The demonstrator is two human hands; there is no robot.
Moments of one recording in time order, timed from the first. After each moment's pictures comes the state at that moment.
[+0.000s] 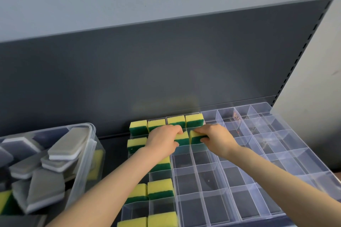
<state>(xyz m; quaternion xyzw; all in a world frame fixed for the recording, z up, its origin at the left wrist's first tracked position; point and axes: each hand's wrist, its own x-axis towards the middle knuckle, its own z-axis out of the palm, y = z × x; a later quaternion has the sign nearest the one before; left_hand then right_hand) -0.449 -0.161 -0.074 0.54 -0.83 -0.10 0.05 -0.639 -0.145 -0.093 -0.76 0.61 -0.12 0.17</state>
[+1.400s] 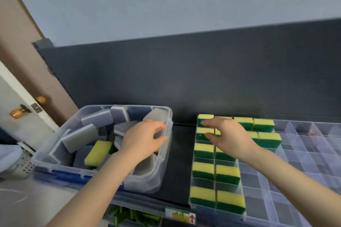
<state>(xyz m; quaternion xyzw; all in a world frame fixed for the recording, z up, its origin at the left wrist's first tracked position) -0.241 -0.049 -0.007 0.71 -0.69 -0.04 0.13 -0.485 -0.095 -0.016 -0.84 0.48 -0.20 0.14</state>
